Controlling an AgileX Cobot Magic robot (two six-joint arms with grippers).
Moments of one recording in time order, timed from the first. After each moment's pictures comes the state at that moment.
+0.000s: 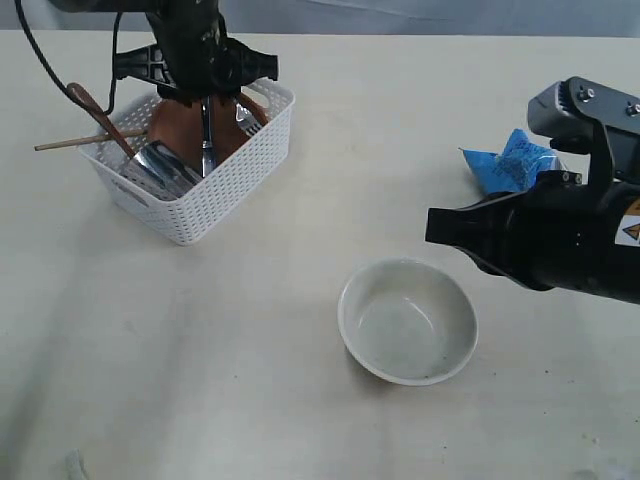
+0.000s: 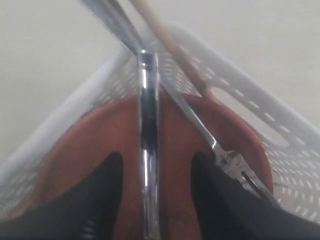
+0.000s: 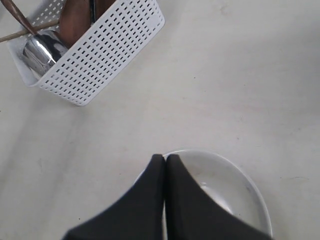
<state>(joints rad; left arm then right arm) -0.52 2.08 -1.58 0.41 0.77 -0.83 0.62 1.03 -0.43 0.37 0.19 0.17</state>
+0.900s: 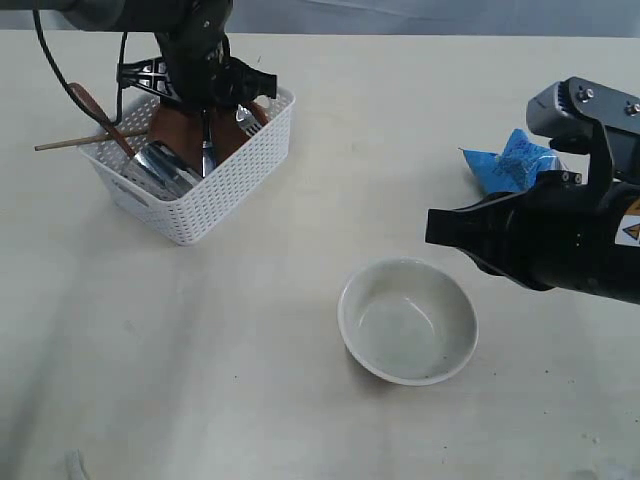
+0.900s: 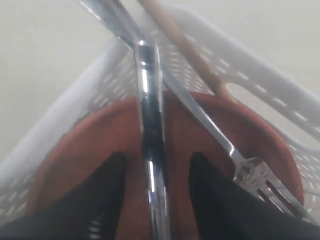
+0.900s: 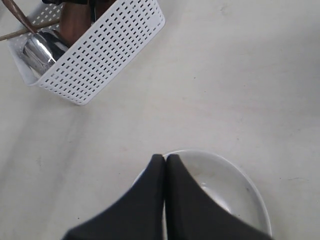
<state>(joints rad) -0.52 2.13 -1.58 0.46 0.75 -0.83 0.62 1.03 -0.43 0.37 0.19 0.16</state>
